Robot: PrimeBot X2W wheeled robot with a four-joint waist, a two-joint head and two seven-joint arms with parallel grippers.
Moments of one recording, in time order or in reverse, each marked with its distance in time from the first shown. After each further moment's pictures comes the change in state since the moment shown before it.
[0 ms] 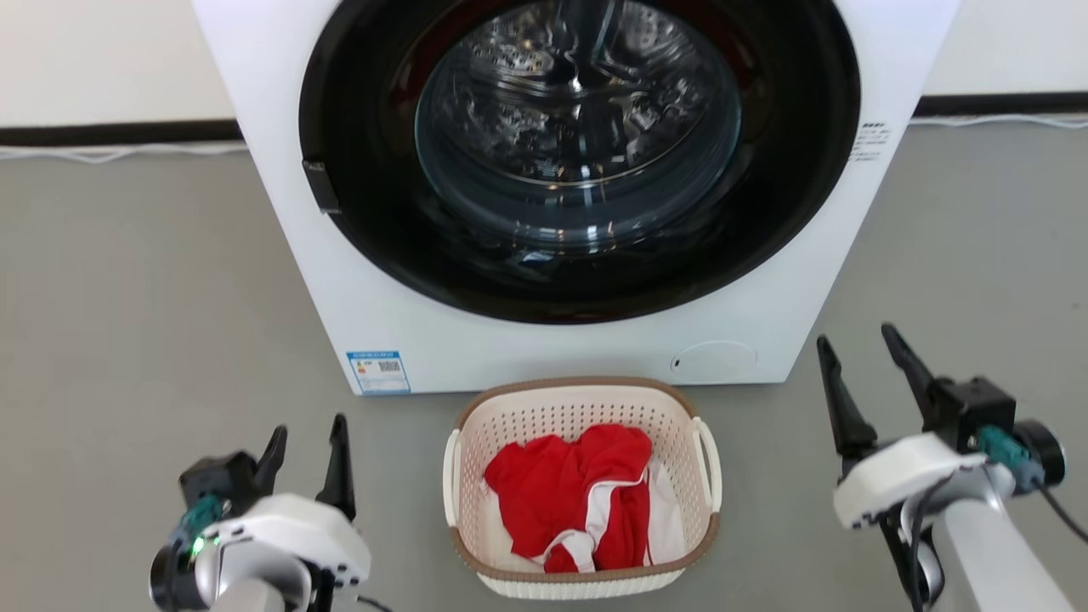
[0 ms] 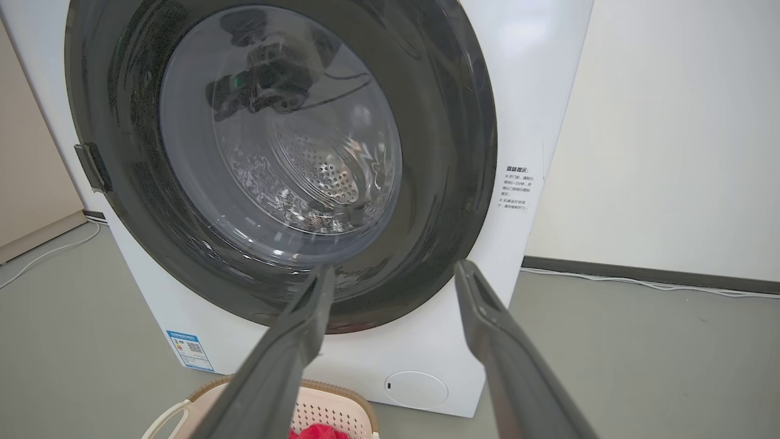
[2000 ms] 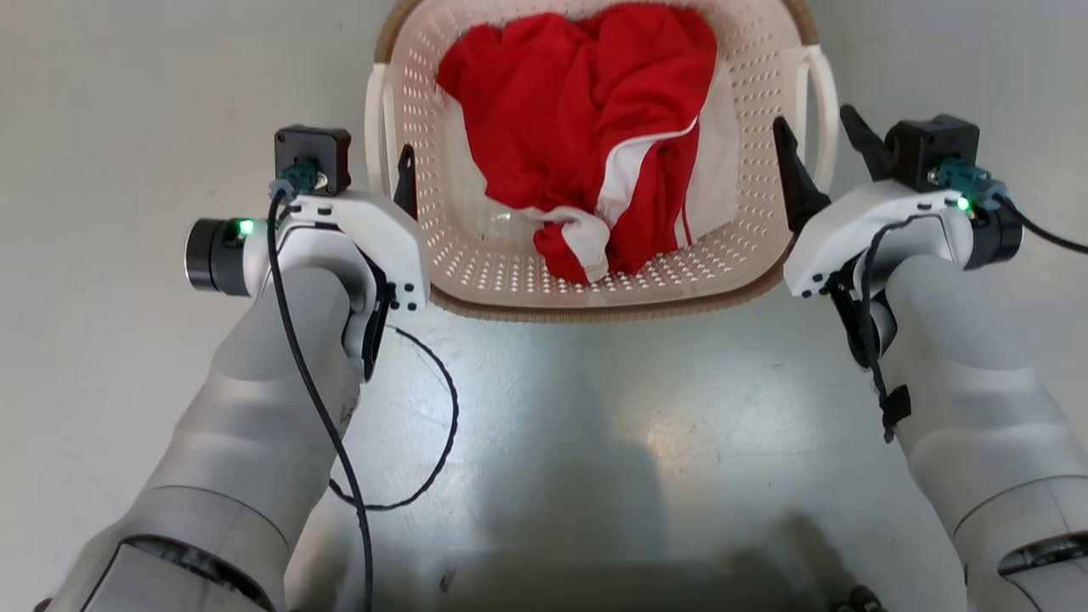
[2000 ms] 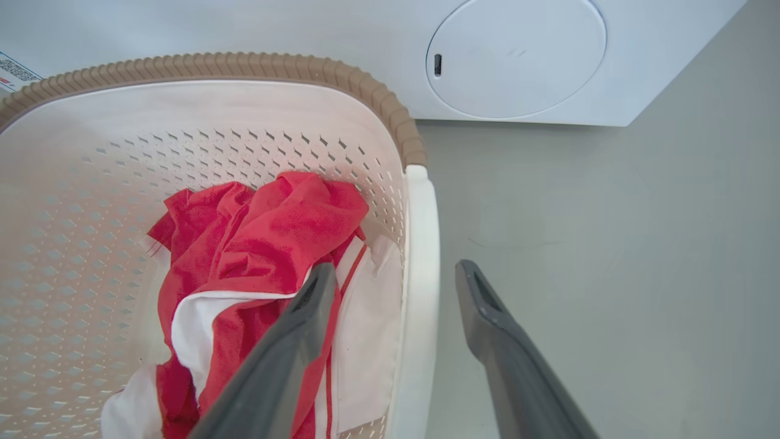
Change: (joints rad) left arm -0.781 -0.041 -0.505 0.577 -0.204 0.080 -0.002; right arm -0.647 0.073 0.094 0.576 0.078 0.000 0.000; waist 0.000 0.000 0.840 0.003
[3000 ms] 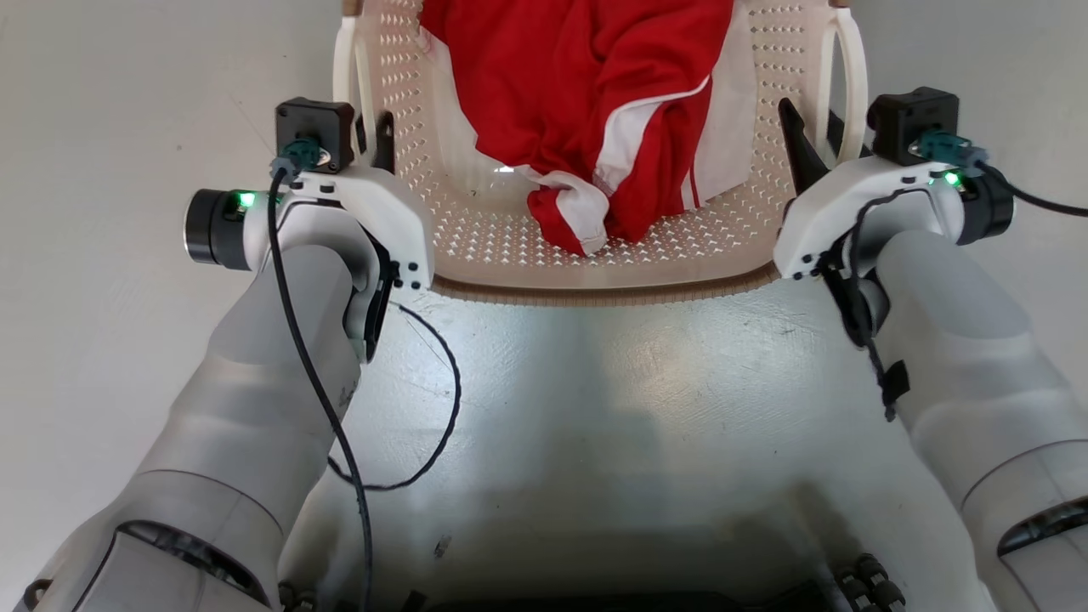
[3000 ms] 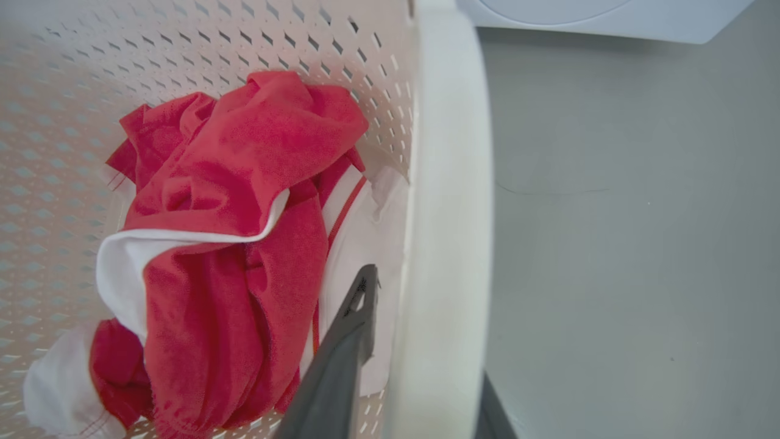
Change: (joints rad) left arm -0.026 0.017 -0.068 -0.043 -0.044 0.000 -0.003; right arm -0.083 -0.014 0.229 0.081 0.176 -0.008 0.004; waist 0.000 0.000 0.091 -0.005
